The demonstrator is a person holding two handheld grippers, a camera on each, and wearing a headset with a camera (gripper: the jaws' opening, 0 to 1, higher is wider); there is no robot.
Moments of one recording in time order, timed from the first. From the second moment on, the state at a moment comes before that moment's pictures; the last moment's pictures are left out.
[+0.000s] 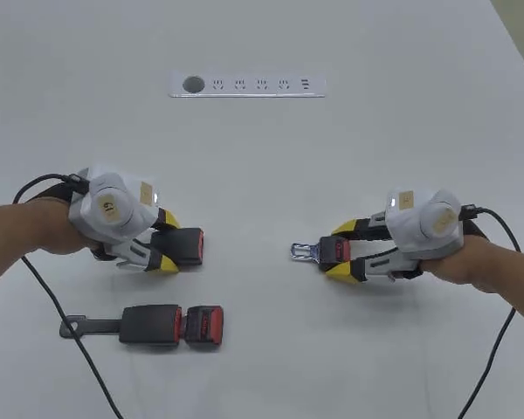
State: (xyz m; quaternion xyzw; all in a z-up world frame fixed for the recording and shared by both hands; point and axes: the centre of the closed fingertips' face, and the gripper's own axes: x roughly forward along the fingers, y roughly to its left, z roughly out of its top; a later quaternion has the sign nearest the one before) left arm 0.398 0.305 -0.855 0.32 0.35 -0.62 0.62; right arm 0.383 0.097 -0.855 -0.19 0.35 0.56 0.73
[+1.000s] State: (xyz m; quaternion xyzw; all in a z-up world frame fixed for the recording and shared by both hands) left arm 0.392 0.331 -0.783 0.12 0.34 -0.41 0.84; right arm 0.394 0.092 -0.802 -0.12 0.28 0.33 0.89
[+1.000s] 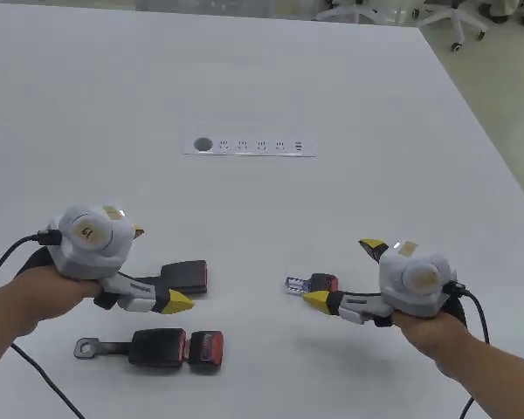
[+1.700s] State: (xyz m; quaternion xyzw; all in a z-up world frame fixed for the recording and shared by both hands) left arm 0.331 0.371 -0.761 0.04 0.31 -0.34 0.89; right arm 0.331 0.110 -0.778 -0.10 0.25 0.27 0.92
